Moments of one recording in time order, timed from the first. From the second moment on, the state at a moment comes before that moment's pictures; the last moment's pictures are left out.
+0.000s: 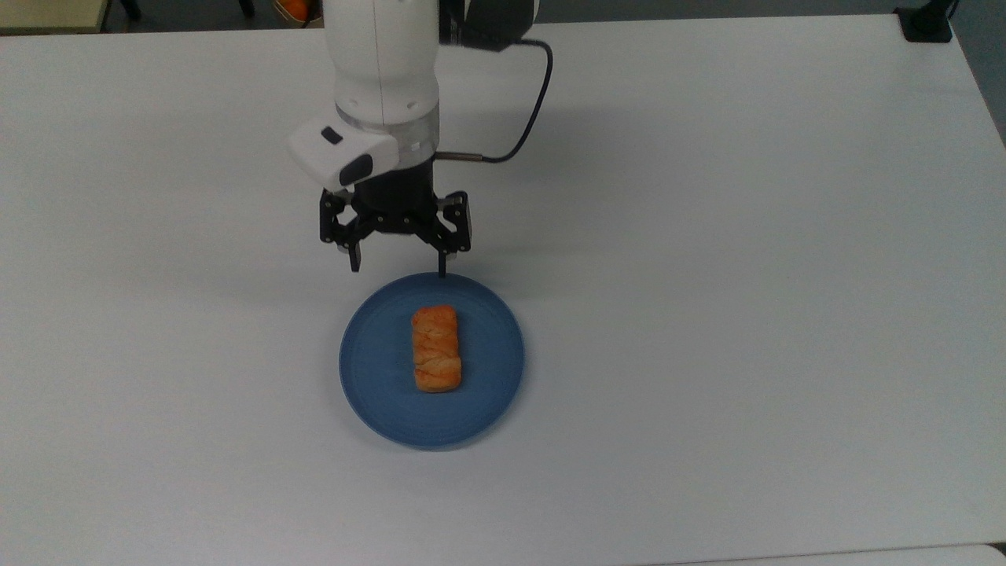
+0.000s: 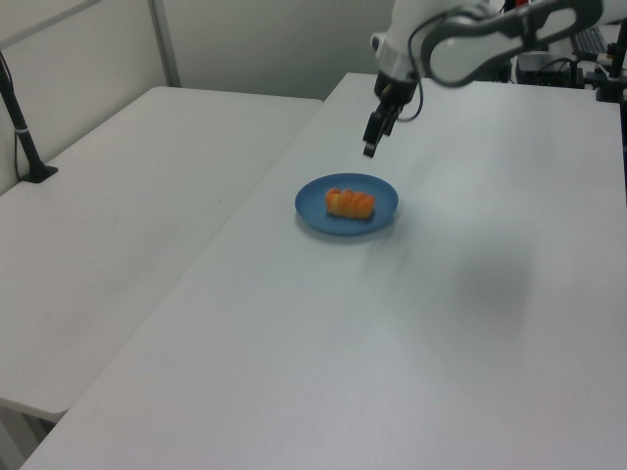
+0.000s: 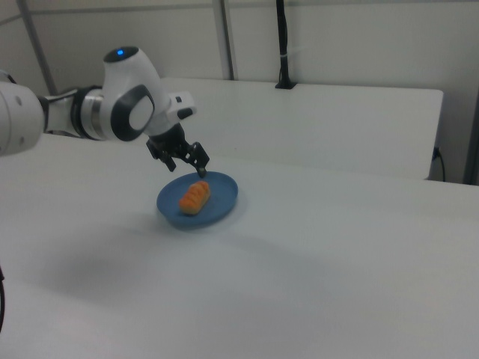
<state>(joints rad) 0.13 0.42 -0.07 -1.57 -0.04 2.30 0.06</state>
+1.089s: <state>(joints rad) 0.16 0.65 -0.06 -1.55 -0.04 2.59 0.06</state>
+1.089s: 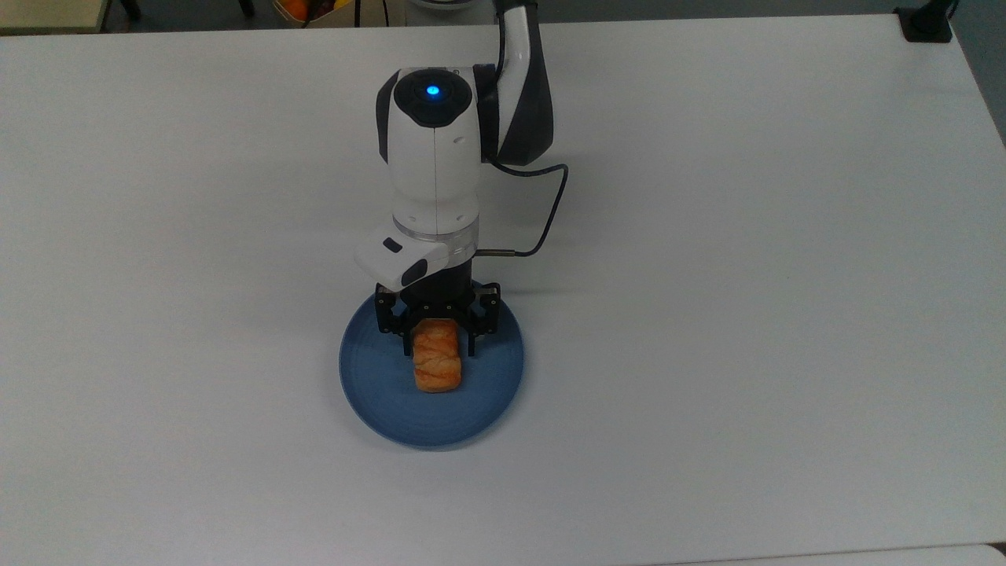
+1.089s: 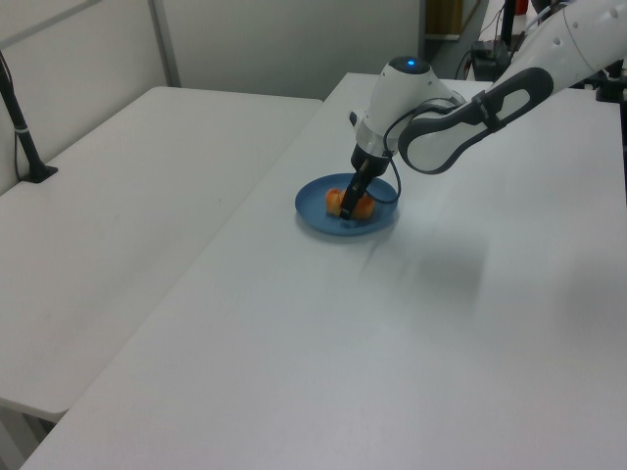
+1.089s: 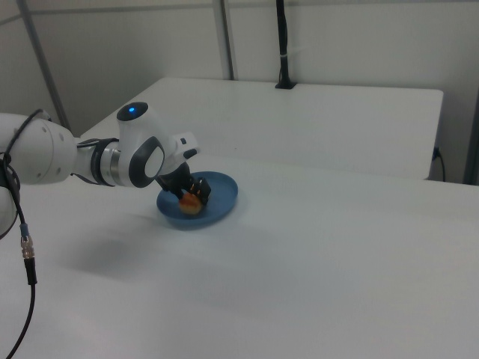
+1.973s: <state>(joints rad) 0.15 0.56 -0.06 -1.58 -0.04 2.58 0.06</state>
